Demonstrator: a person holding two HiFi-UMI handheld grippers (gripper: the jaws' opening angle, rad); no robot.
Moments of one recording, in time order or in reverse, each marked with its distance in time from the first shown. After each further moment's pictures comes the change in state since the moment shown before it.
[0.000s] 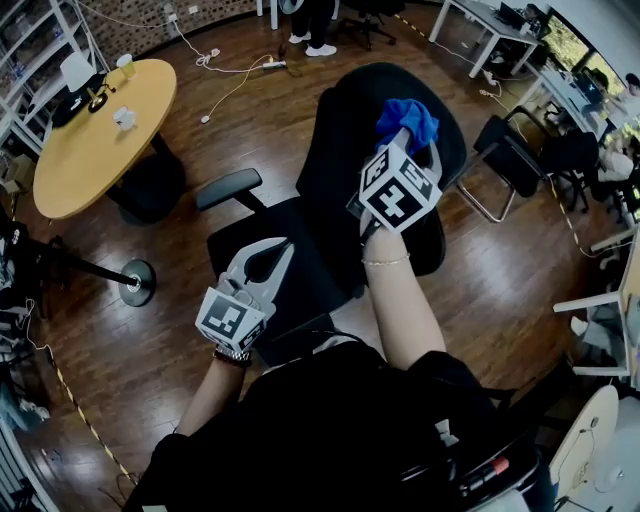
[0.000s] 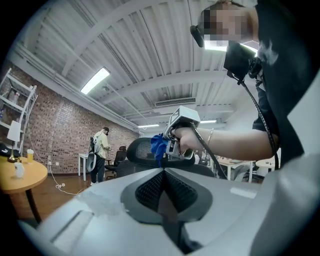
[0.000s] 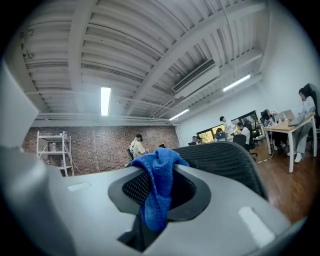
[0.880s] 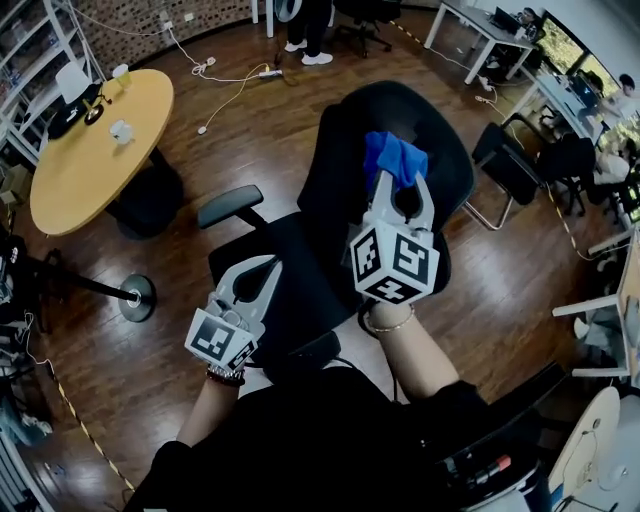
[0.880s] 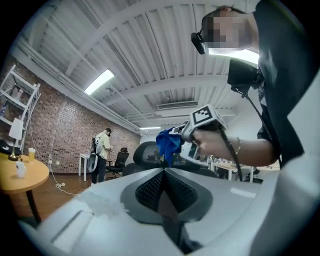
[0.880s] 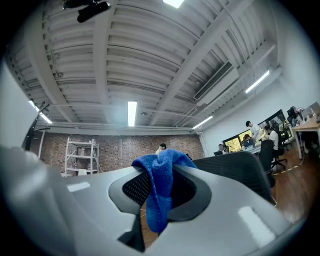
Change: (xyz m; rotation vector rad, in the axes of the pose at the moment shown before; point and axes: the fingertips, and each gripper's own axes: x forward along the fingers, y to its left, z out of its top) left arm -0.016 0.030 0.011 -0.003 -0.021 -0.005; right arm -0.063 0.057 0.006 -0.047 -0.125 0.306
